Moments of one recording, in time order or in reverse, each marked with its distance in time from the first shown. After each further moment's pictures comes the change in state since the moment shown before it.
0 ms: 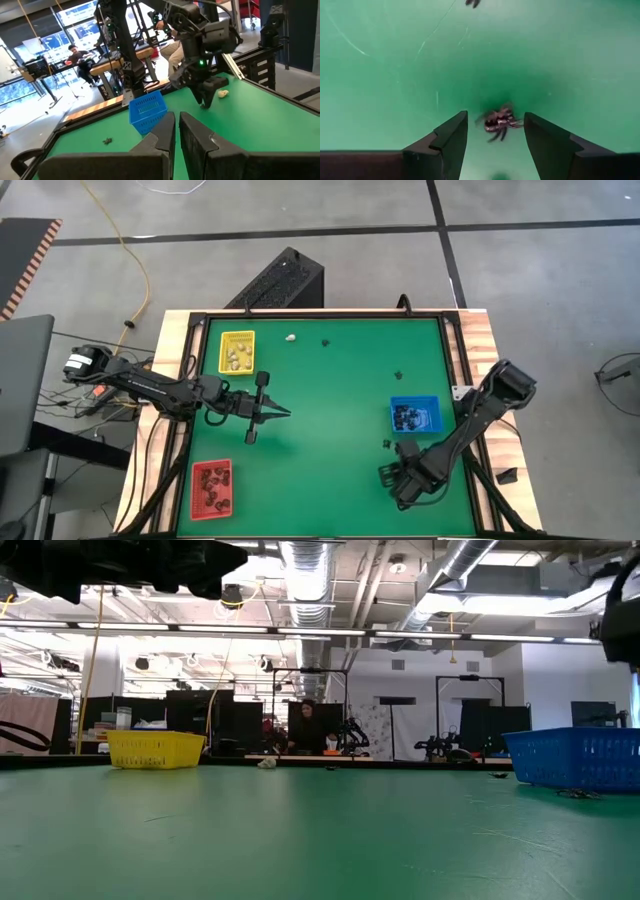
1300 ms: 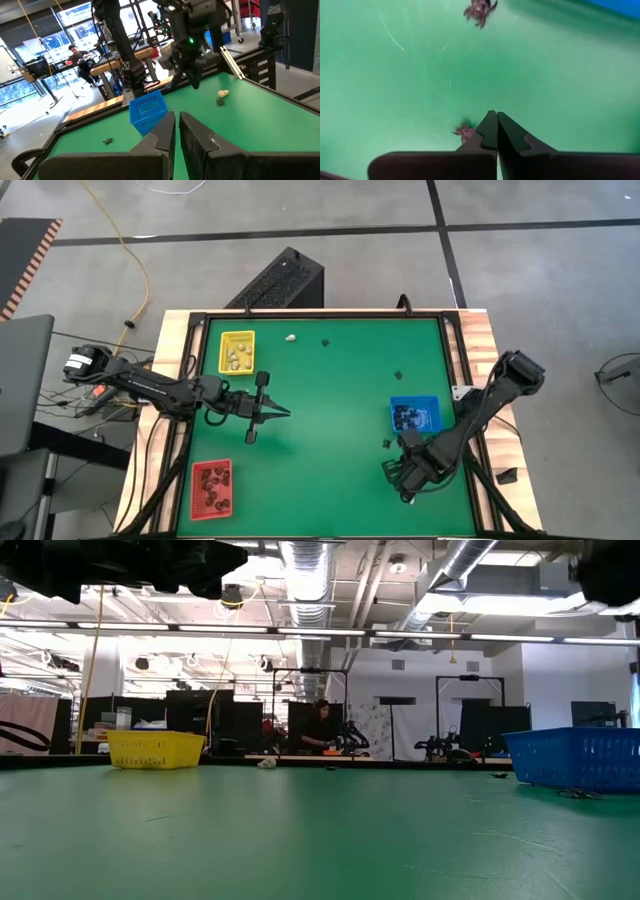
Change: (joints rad) left arm 0.000 0.000 0.000 0.000 0.000 0.003; right arm -0.045 -0.123 0.118 -0.226 -0.052 -0.139
